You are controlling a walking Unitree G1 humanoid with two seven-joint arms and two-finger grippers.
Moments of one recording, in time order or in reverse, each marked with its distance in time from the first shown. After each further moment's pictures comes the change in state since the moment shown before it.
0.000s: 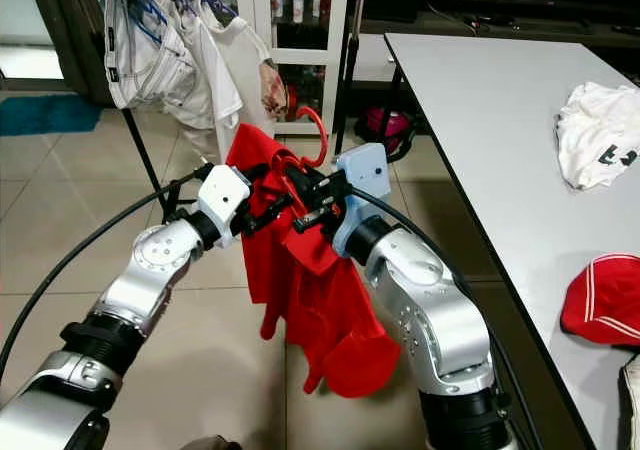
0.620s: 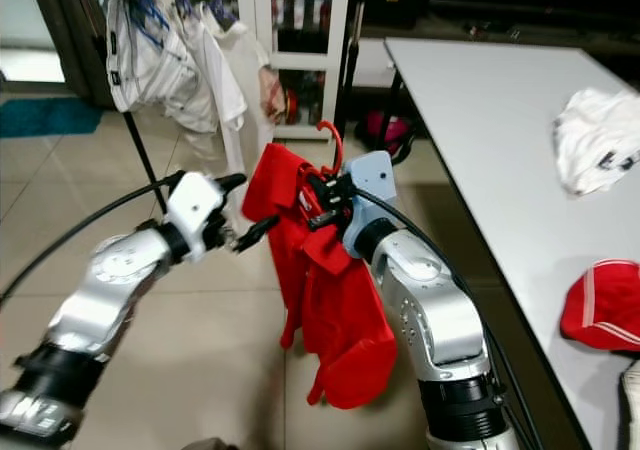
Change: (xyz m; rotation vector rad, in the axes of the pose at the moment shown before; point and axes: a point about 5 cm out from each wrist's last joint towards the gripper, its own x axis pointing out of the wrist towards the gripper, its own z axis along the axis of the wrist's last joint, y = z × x) left arm -0.027 0.006 0.009 -0.032 0.065 -0.048; right arm 0.005 -0.016 -0.015 -0.026 0.081 -0.104
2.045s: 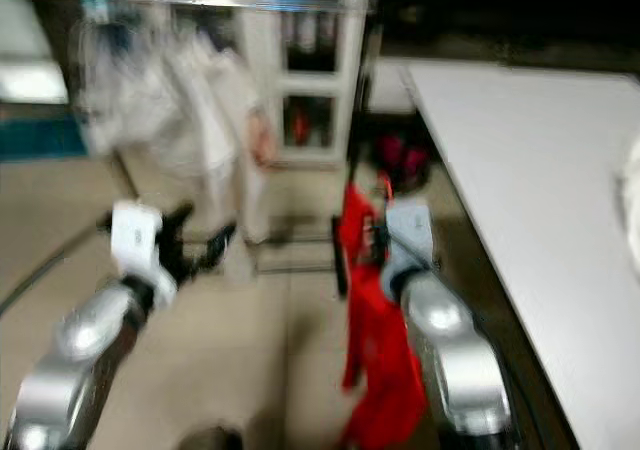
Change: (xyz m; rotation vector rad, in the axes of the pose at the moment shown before) left arm -0.066 -0.030 -0.015 -0.379 0.046 0.344; right arm -0.041 -0.029 -0.055 -0.023 0.234 -0.376
